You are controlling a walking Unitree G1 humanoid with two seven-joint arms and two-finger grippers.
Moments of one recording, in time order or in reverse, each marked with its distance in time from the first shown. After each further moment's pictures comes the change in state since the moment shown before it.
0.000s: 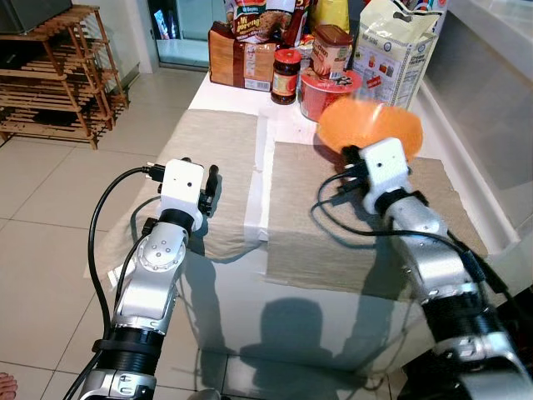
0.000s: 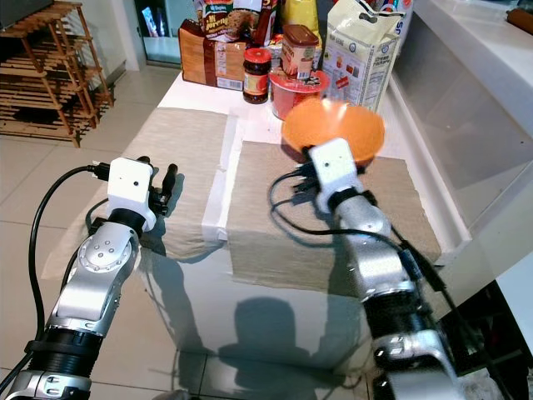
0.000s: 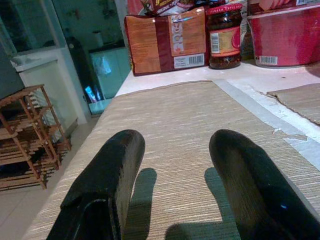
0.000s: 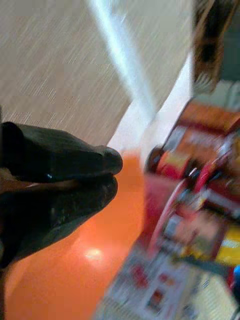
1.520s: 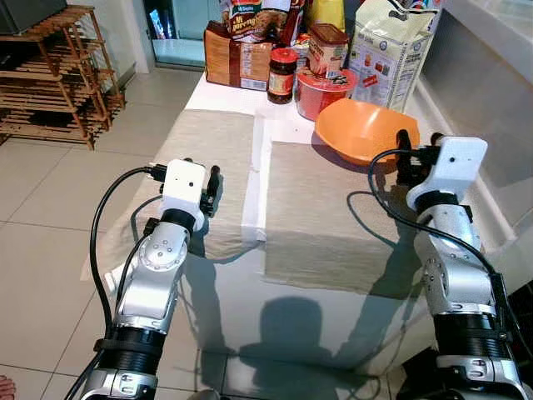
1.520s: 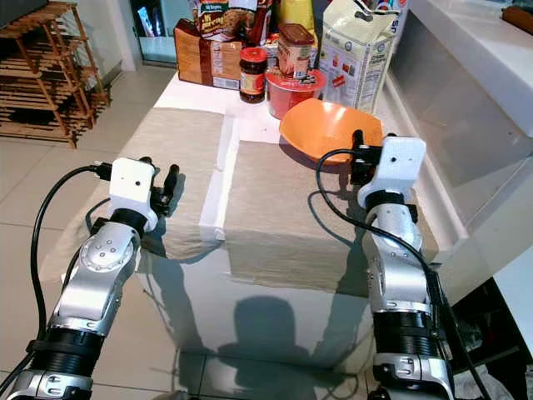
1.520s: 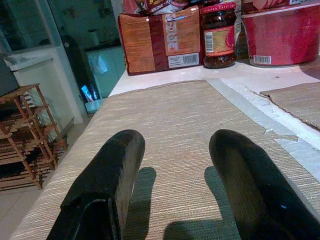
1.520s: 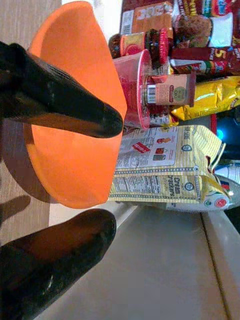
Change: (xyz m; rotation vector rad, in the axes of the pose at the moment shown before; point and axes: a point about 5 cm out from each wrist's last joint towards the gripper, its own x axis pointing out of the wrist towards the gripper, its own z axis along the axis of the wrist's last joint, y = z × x) left arm 0.001 -0.001 0.000 -0.004 0.005 -0.004; right arm -0.033 -0.050 -0.003 0.232 -0.074 -0.495
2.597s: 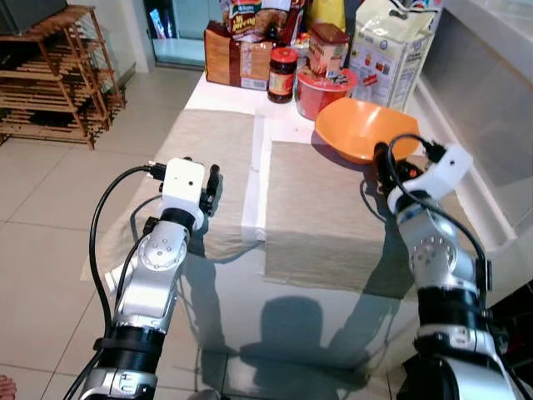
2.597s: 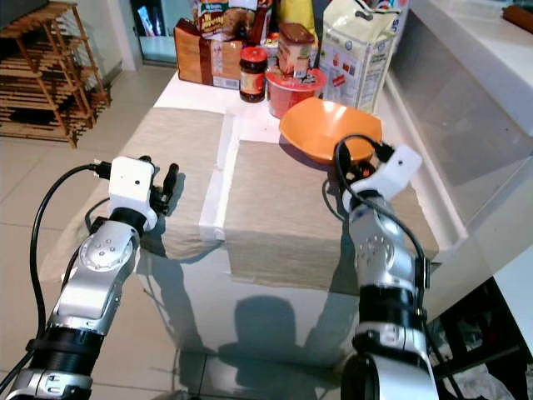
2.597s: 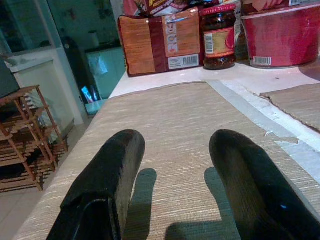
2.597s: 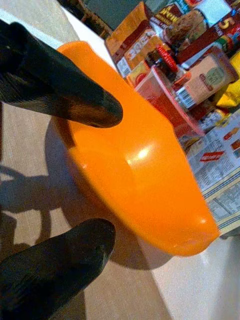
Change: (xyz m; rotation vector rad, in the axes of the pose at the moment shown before) left arm 0.001 0.001 0.002 0.004 -0.006 0.000; right arm 0.021 0.013 -0.027 0.585 0.276 -0.007
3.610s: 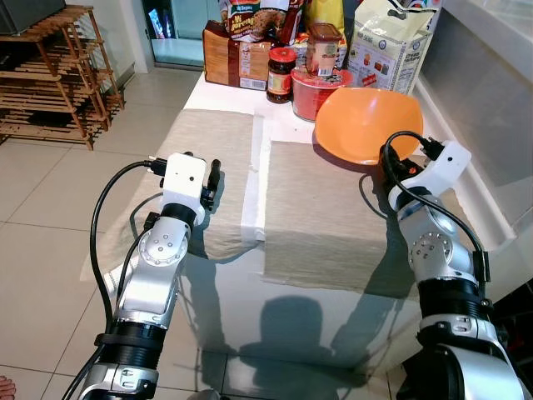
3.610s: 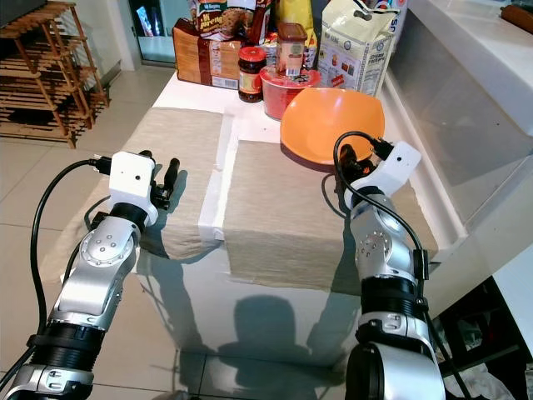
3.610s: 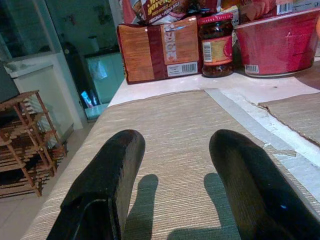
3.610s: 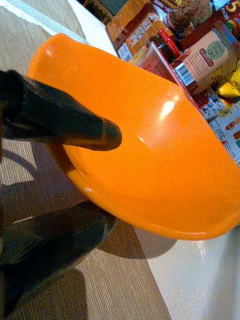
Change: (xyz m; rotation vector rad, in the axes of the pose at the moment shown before) left arm 0.003 0.000 0.005 0.000 -0.019 0.000; right arm 0.004 -0.008 -0.002 -0.071 -0.002 -0.012
